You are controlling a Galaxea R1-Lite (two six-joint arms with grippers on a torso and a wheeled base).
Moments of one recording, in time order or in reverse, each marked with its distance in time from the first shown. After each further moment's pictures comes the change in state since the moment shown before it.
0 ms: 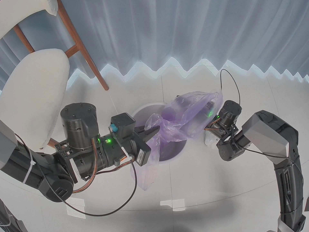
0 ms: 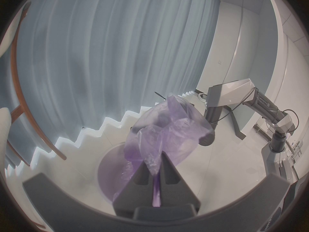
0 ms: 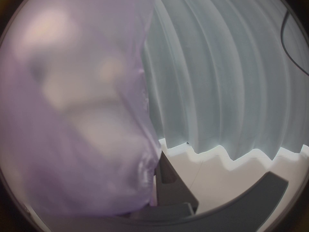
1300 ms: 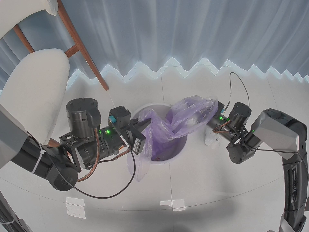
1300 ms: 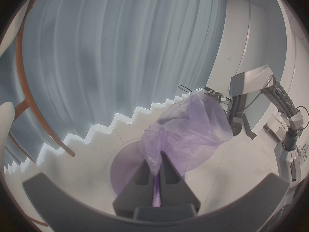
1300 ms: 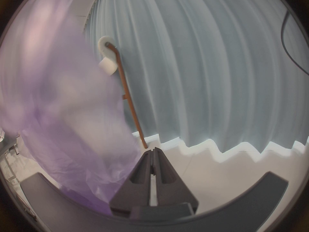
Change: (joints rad) left arm 0.080 0.073 -0.069 0.000 0.018 0.002; right arm -0.040 -0.086 0.193 -0.059 -0.004 0.016
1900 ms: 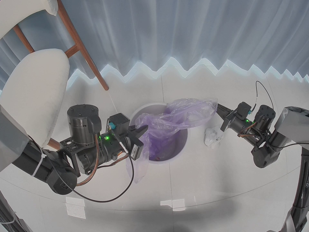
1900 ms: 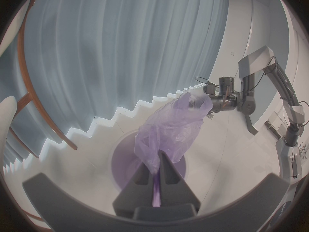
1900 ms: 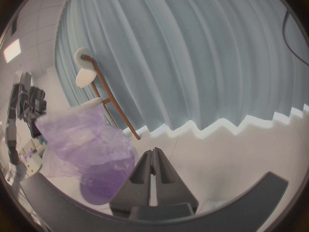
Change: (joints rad) left arm 0.000 0.003 0.046 0.001 0.034 0.006; right arm -0.145 -0.190 0.351 -0.063 0.000 0.179
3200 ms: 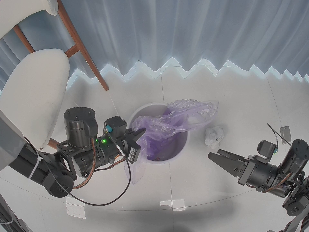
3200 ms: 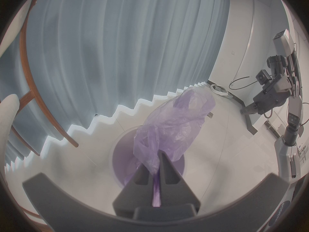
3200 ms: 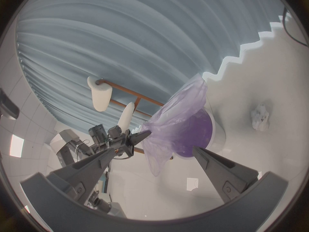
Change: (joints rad) left arm 0.000 -0.024 0.041 -0.001 0.008 -0.006; right arm 0.413 -0.577 0.731 0.037 -0.236 0.559
